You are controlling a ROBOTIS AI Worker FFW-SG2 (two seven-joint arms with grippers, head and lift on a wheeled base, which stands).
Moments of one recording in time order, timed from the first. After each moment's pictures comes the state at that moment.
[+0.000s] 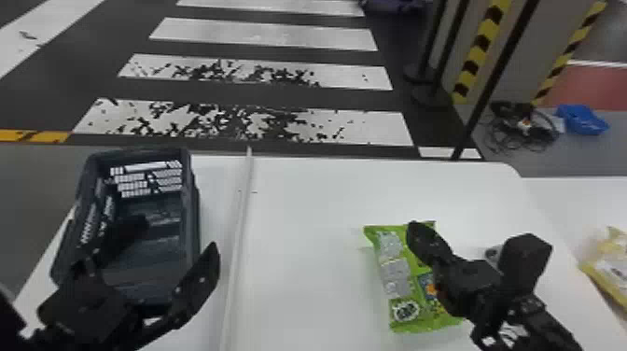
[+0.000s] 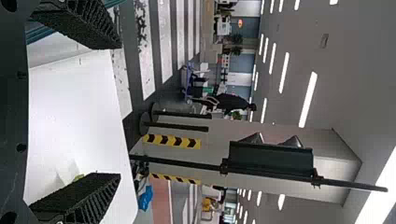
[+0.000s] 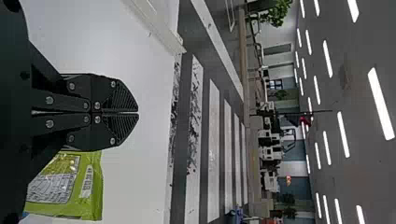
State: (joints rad) left arm 0.74 0.22 0.07 -2.45 0.26 0.21 -0.33; right arm 0.41 -0.17 -0.06 -1.98 -0.20 0.25 0.31
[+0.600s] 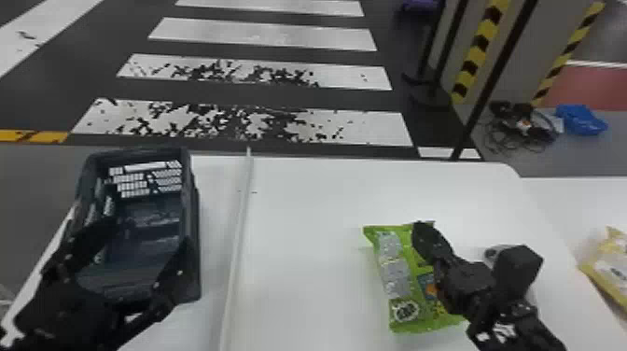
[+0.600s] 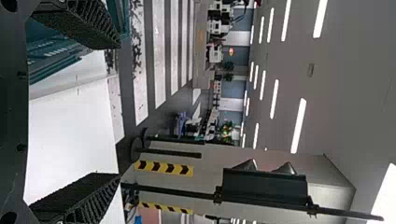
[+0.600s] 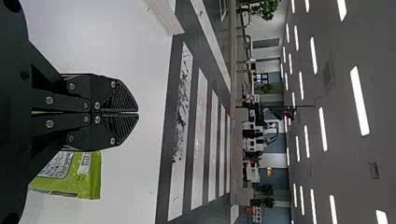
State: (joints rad) left arm 0.76 0.21 0.09 -2.38 0.26 0.10 -0.23; right arm 0.33 -0.18 -0.06 -1.73 -0.18 0.01 0.31
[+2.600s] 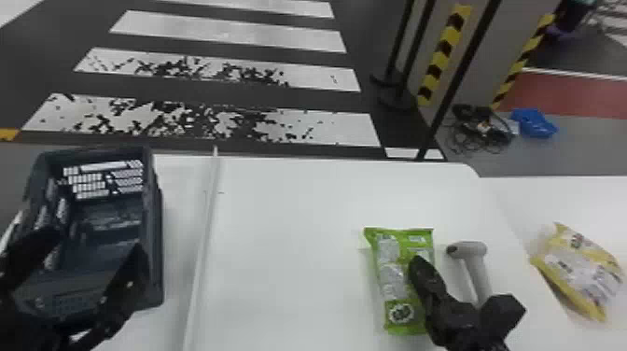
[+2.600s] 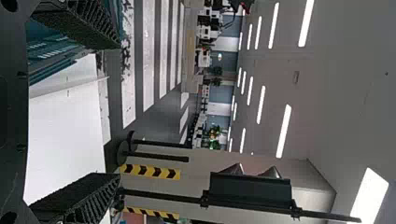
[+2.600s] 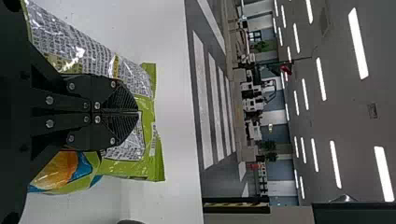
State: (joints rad) left arm 0.79 0.20 0.08 -2.35 0.28 -0.02 -0.23; right arm 0.31 -0.14 -0.15 -1.35 -0.28 -0.30 0.33
